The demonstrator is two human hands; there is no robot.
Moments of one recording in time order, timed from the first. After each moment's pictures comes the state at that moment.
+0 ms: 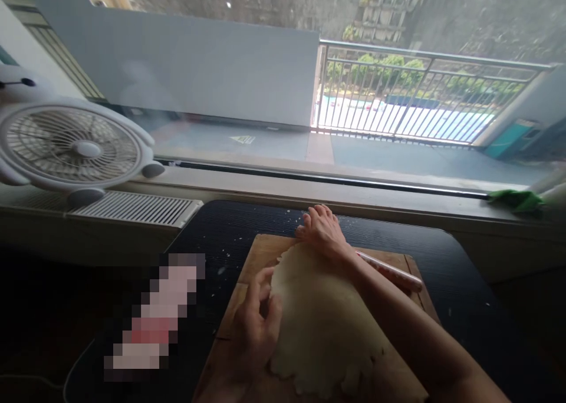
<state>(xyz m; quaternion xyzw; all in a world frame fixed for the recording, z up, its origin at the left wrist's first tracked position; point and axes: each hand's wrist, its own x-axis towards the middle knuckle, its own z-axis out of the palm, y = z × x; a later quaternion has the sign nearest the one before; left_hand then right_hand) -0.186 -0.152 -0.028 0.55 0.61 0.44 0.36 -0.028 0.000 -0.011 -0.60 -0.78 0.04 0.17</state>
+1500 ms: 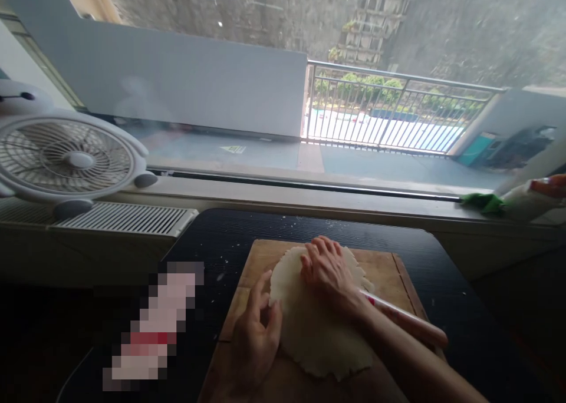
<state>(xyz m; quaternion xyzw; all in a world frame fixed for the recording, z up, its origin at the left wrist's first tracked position) -0.185 -0.166 -0.037 0.56 0.59 0.46 0.35 -0.020 -0.086 -0.001 -0.58 -0.80 -0.03 0.17</state>
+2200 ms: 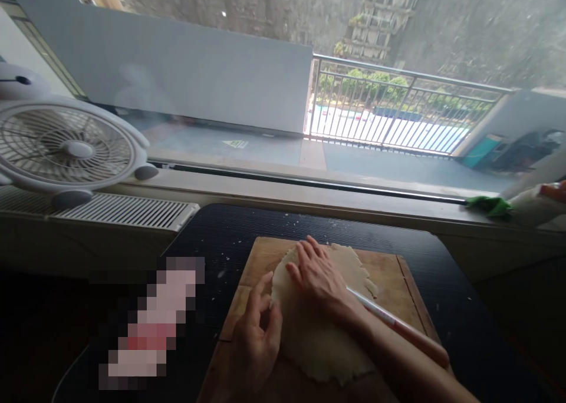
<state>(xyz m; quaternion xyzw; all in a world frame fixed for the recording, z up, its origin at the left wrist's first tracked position) -0.185 -0.170 -0.030 0.53 0.59 0.47 0.39 -0.036 -0.075 -0.009 -0.54 -0.83 0.02 0.13</state>
